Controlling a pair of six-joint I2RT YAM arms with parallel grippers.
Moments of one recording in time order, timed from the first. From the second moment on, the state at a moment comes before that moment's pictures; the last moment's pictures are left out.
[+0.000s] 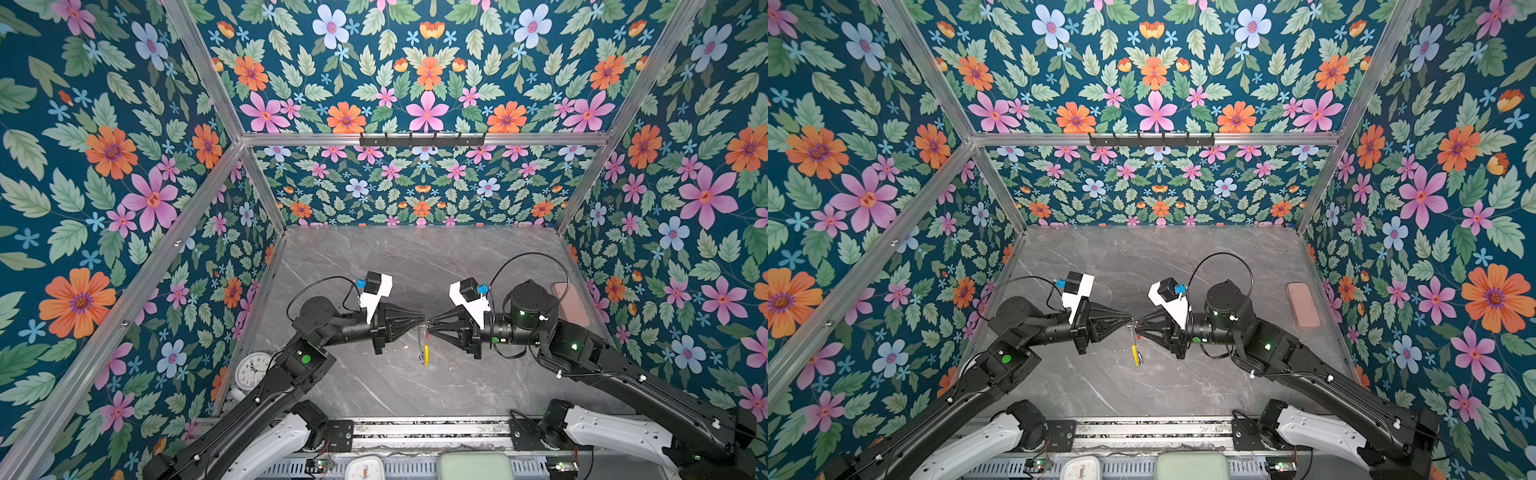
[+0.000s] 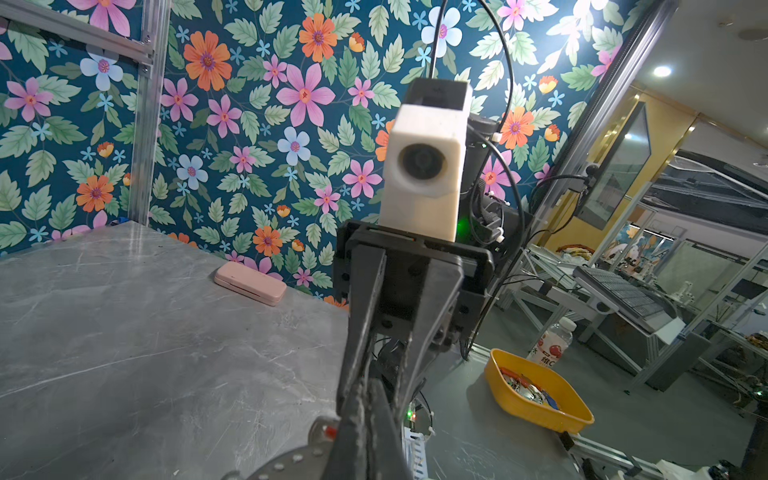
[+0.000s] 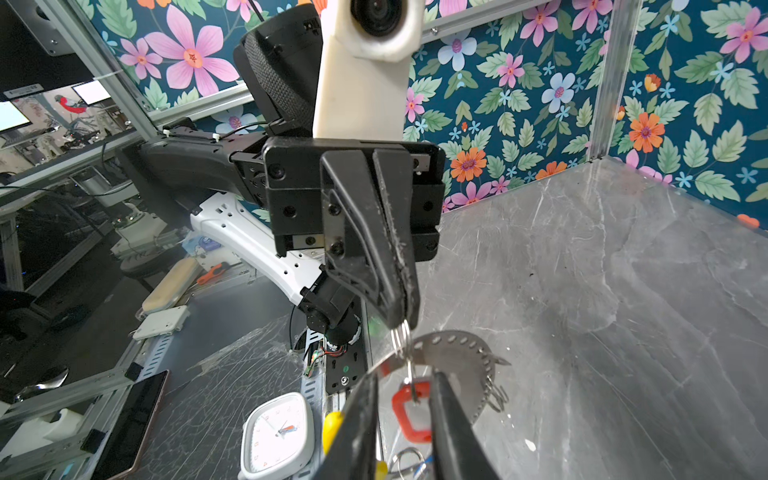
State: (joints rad) left arm -0.71 0.80 0.71 0.28 0.80 -0.49; right arm 0.91 0.97 1.00 -0.24 -0.51 0.13
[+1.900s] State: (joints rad) left arm -0.71 0.81 0.58 0.65 0.79 -0.65; right arm 0.88 0.99 0.99 -0.08 -0.60 0.22
